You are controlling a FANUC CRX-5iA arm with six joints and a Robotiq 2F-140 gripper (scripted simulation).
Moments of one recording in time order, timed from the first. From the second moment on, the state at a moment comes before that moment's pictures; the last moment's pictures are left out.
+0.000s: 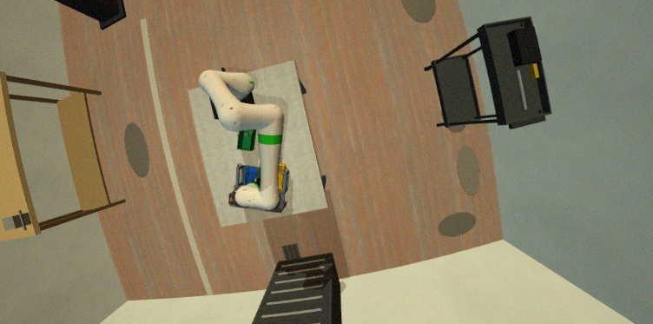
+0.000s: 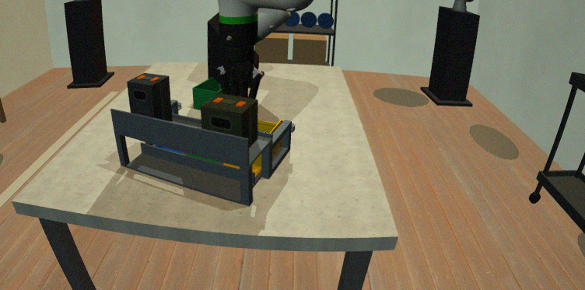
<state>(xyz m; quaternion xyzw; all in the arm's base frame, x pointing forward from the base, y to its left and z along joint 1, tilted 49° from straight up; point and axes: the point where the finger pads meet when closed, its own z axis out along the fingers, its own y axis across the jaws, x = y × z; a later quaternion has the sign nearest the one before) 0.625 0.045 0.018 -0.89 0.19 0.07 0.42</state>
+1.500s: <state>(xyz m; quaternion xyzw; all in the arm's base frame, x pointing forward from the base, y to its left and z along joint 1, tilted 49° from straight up) 0.621 0.009 0.050 -0.89 0.19 0.07 0.42</state>
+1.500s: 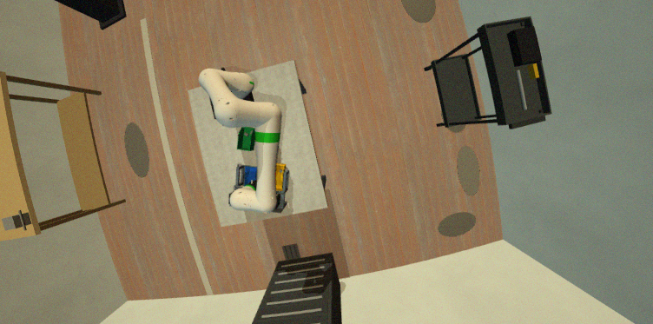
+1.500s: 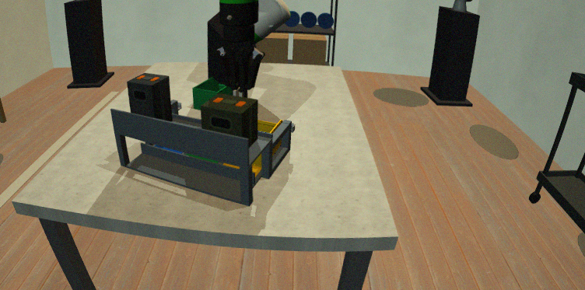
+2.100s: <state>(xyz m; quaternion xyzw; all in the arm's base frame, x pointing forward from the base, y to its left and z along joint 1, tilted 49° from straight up) 0.619 -0.012 0.069 -0.89 0.19 0.07 0.42</state>
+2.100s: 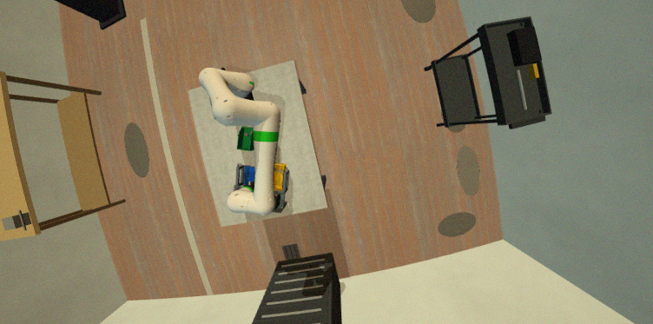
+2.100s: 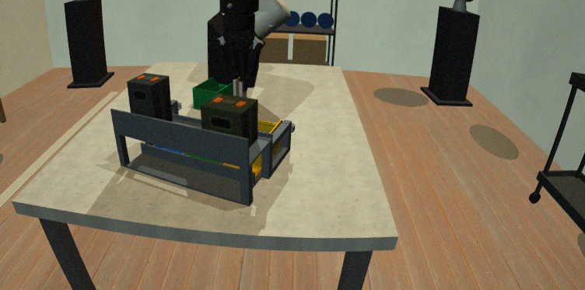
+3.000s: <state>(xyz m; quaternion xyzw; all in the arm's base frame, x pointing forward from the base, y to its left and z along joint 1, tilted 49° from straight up) 0.618 -0.028 0.083 -0.89 0.19 0.07 0.42</state>
